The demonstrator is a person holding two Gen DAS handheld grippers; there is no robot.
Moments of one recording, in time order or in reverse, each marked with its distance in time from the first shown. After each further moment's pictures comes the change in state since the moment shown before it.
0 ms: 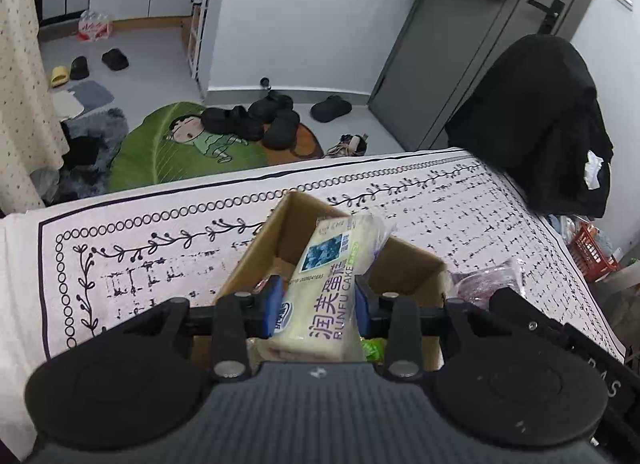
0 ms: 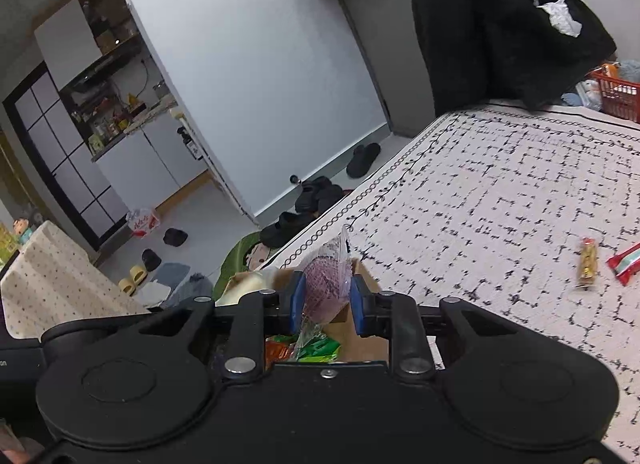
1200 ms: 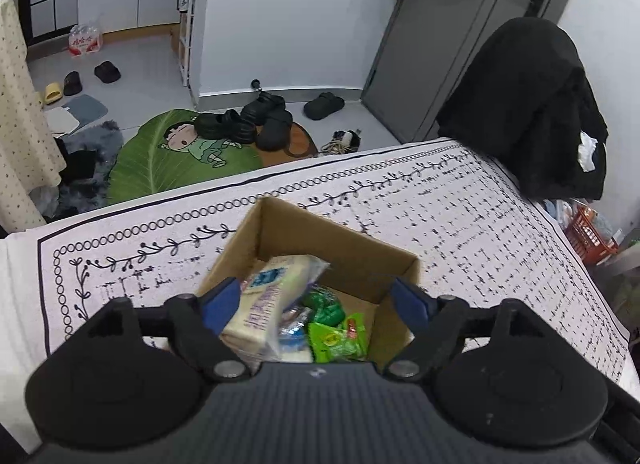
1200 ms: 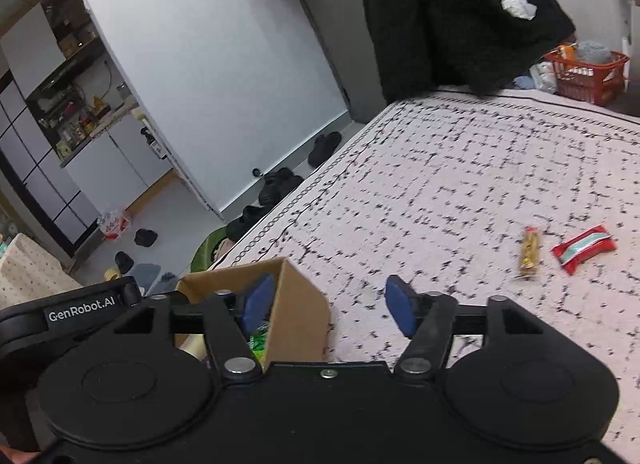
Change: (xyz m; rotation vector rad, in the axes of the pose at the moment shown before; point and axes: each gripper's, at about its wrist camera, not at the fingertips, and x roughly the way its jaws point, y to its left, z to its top) left arm -0.009 -0.034 0.002 0.068 0.008 0.016; right arm -0.018 -0.044 0.010 0.063 0.037 -0.099
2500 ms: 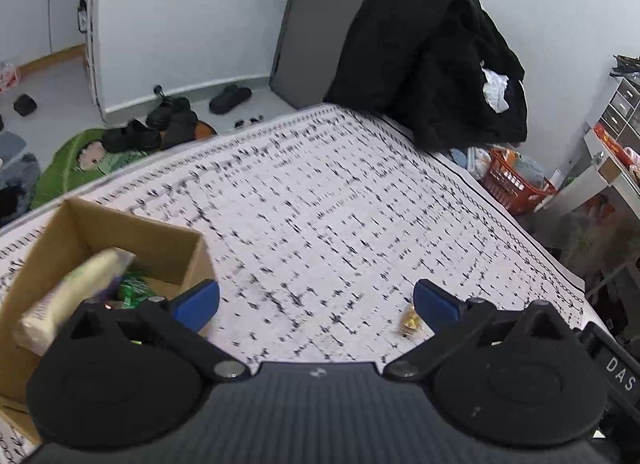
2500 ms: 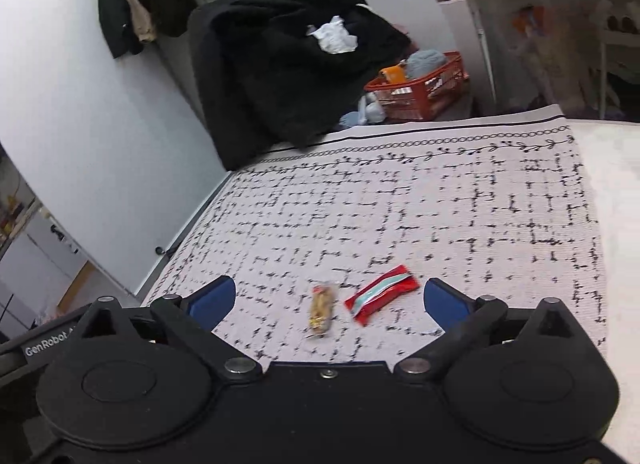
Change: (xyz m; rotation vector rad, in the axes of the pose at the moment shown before) left arm 0.028 -0.143 -0.032 0.169 0.037 -0.162; right arm -0.054 -0.151 0.022 0.240 -0.141 -0.243
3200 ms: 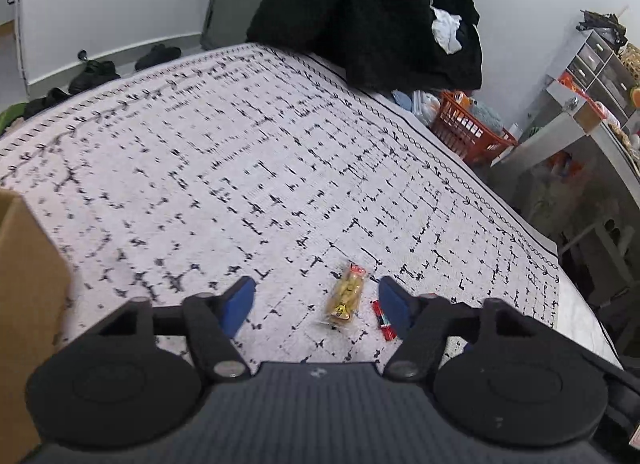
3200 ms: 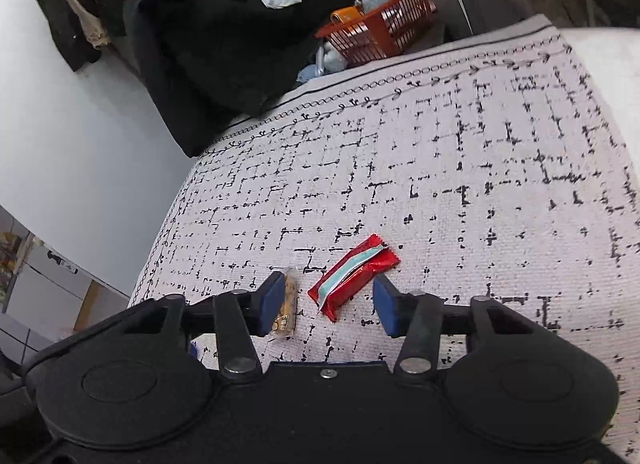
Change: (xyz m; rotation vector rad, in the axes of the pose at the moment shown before) left arm 0.094 -0.047 -0.020 0.046 0.112 -0.180; right arm 0.068 -0.046 -0.012 0.175 0.111 0.019
